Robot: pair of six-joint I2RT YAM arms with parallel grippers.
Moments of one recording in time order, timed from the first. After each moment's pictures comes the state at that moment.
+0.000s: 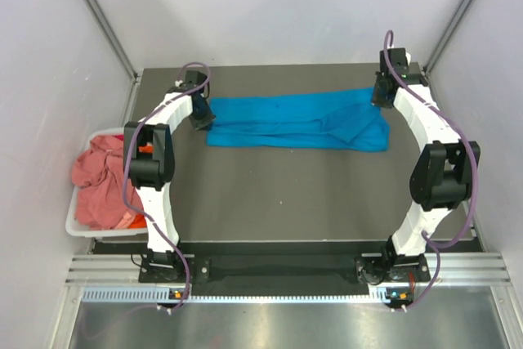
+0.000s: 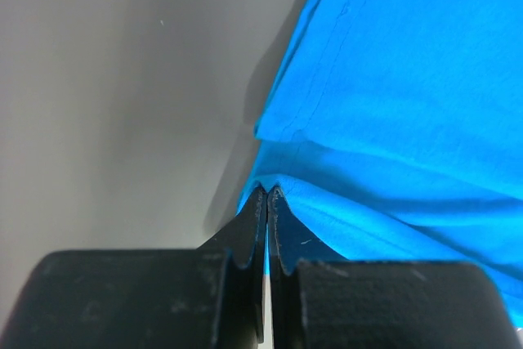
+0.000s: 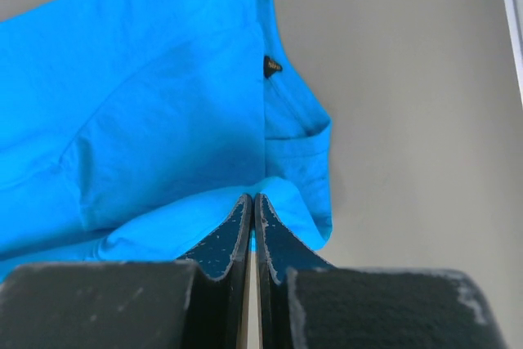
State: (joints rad) left arm -0.12 2.09 1.64 -0.65 -0.07 -0.55; right arm 0.08 1.80 1.60 -0.69 0.26 0.26
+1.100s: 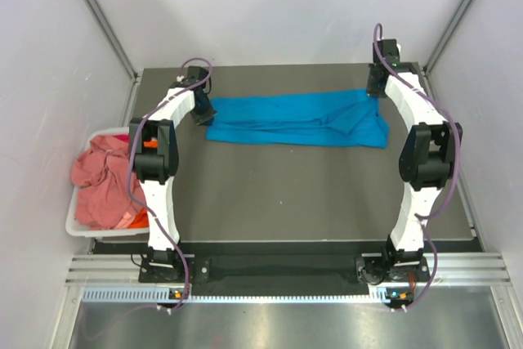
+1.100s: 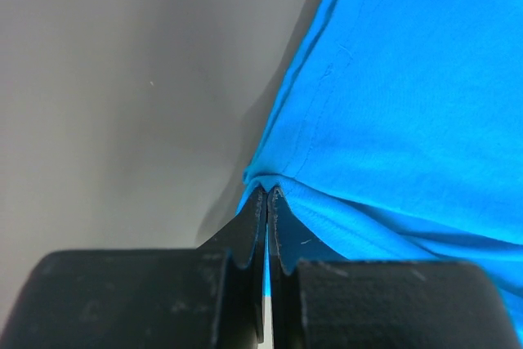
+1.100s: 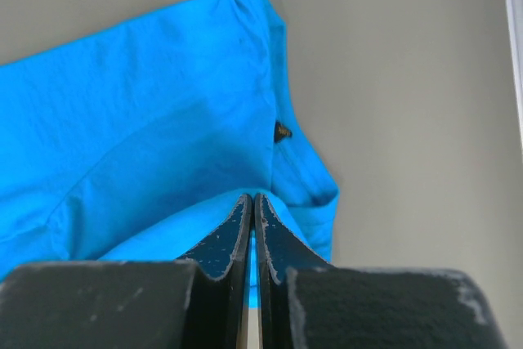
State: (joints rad) left arm -0.11 2.19 1.78 -0.69 -0.08 -0.55; right arm 0.08 2.01 1.82 -0.69 0.28 0.20
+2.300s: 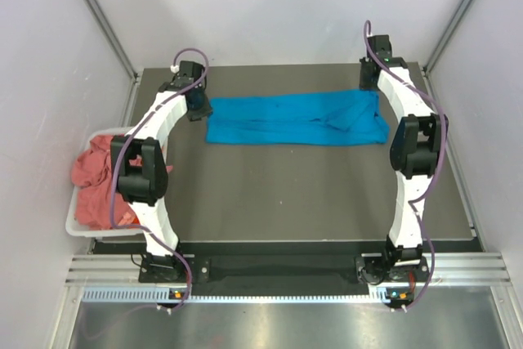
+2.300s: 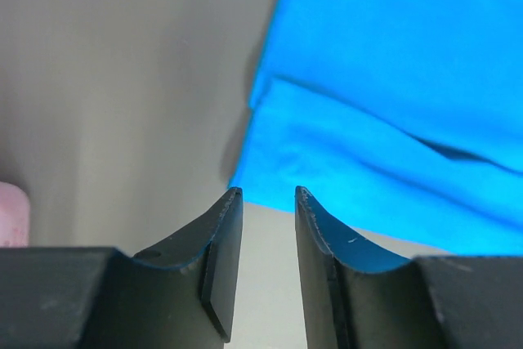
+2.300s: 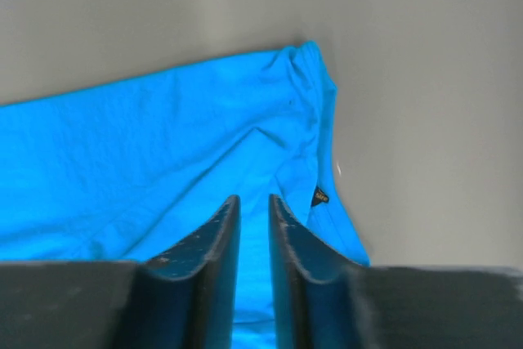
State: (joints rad) left arm -0.14 1.92 1.62 -0.67 -0.14 -0.47; right arm 0.08 2.20 2.03 -0.68 0.20 0.10
